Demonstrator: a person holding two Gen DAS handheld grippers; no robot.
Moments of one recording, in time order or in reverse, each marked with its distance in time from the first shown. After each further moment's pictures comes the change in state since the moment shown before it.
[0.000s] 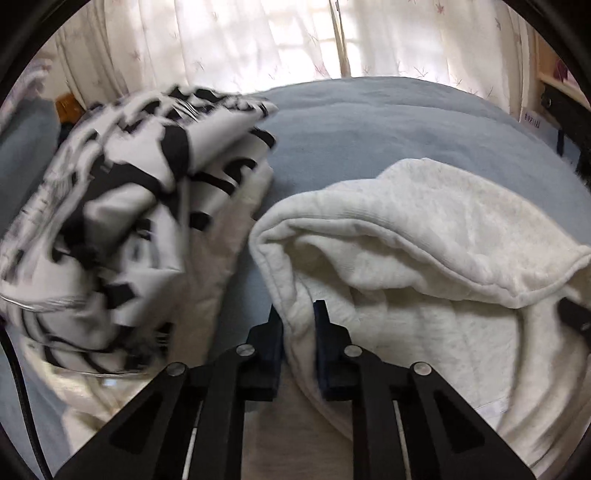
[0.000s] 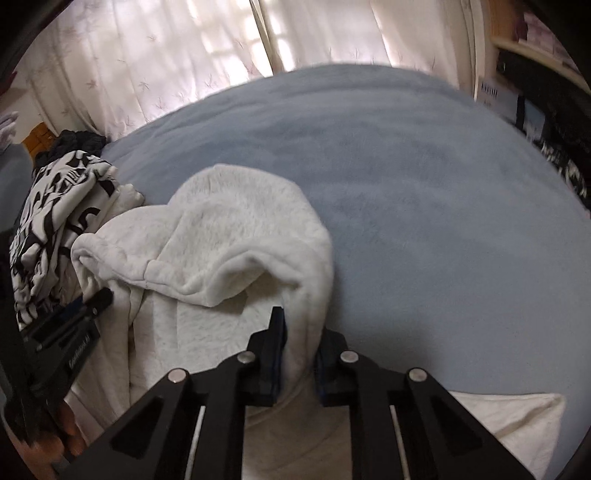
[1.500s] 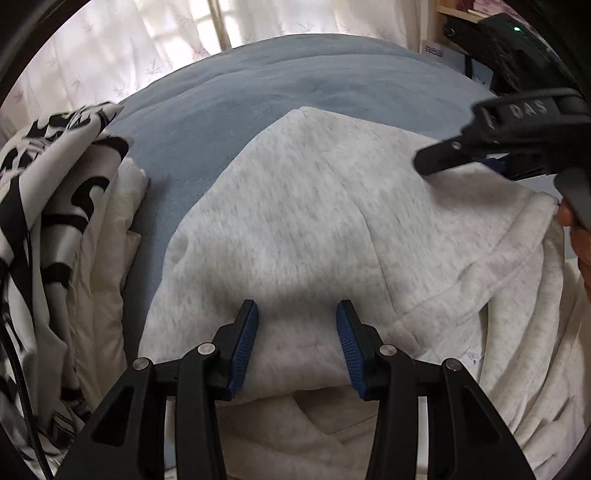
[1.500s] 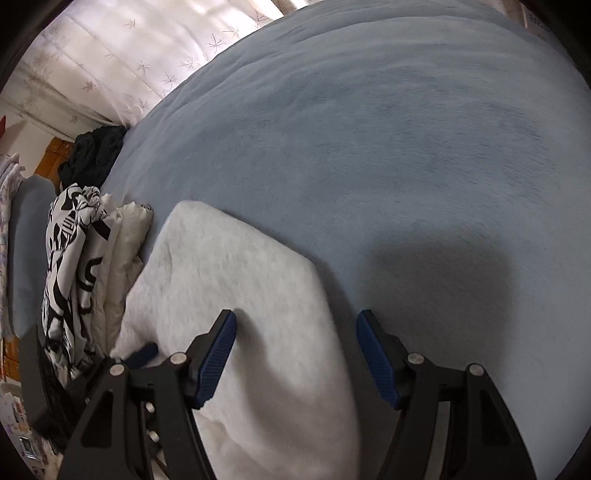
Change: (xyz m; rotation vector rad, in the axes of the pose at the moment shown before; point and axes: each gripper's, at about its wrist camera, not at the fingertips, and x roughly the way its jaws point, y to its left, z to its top) left arm 0.031 -0.027 0.002 0.261 0.130 -0.332; right arm 0.091 -0.024 0.083 0.104 0.307 0.286
